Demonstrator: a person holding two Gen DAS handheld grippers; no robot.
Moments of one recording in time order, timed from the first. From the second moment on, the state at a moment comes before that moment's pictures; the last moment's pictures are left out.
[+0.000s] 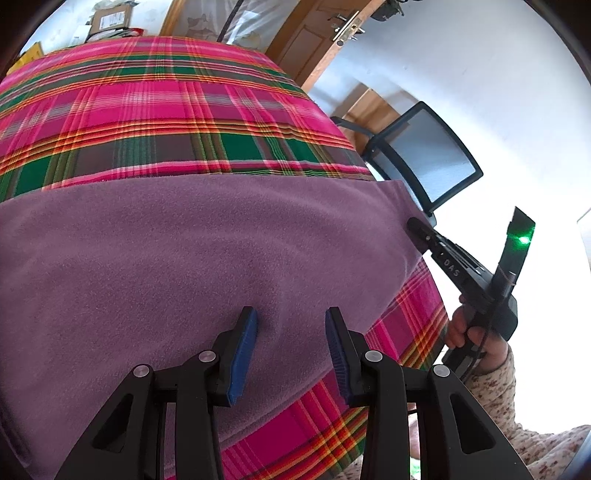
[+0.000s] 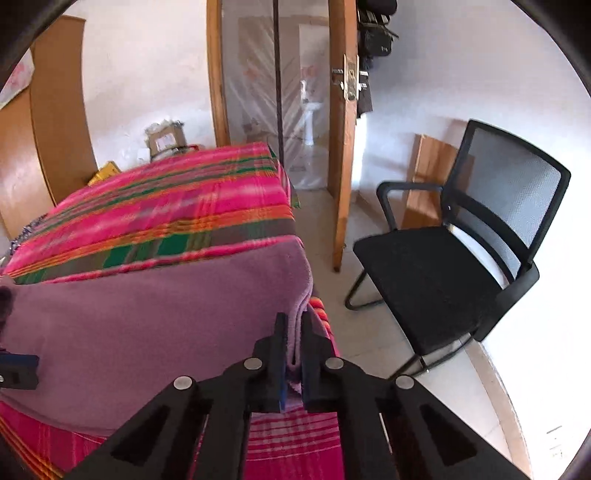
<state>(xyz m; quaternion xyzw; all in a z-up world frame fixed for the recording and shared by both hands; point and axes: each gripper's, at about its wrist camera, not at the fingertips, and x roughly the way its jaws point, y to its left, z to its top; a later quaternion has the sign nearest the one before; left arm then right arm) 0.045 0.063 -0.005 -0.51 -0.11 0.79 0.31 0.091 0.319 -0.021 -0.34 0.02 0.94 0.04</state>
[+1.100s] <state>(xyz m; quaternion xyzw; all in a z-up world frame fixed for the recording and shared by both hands) 0.044 0.061 -0.005 -0.52 -0.12 0.79 0.31 0.107 0.328 -0.022 -0.32 0.11 0.94 0.03</state>
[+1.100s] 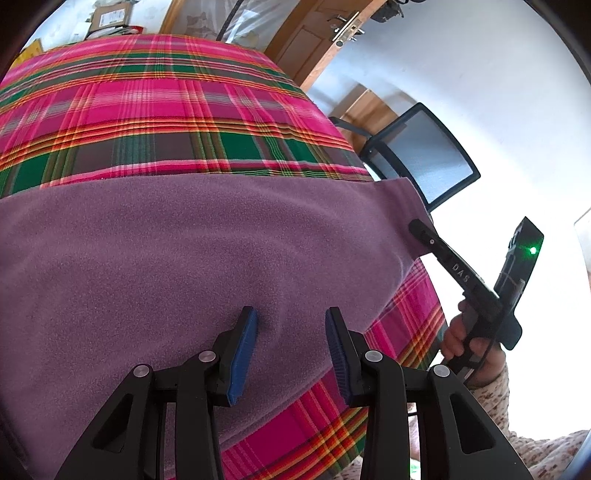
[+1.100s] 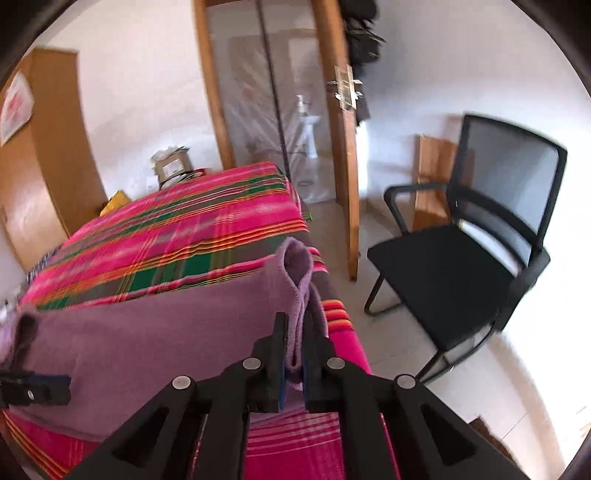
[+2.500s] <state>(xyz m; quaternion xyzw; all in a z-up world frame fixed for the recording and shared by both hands) 0.050 0.056 -0.007 -0.52 -0.13 0.77 0.34 0.127 0.269 0.047 -0.26 0.08 0.96 -0.07</state>
